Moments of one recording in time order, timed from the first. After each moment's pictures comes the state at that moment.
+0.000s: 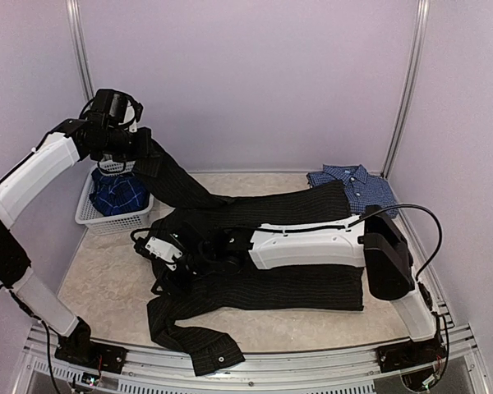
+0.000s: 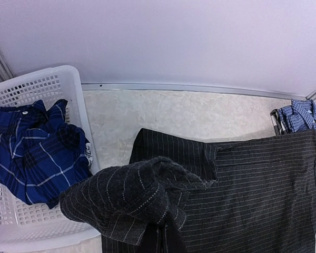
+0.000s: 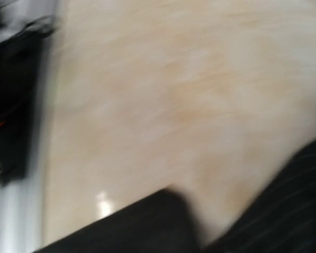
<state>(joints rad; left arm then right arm) -0.35 1.55 1.63 -0.69 -0.08 -0.29 1.24 2.27 1.88 -0.27 -0.26 -0.01</state>
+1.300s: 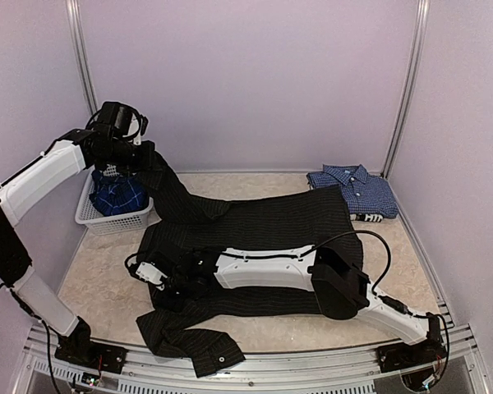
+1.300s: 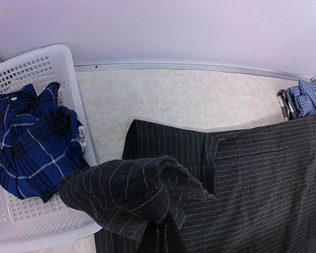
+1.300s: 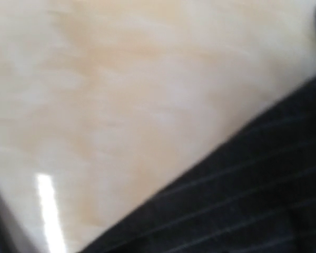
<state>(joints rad) -0.33 1.56 1.53 -0.65 -0.04 -0.26 1.28 2.65 2.31 -0.48 -0.03 -0.07</state>
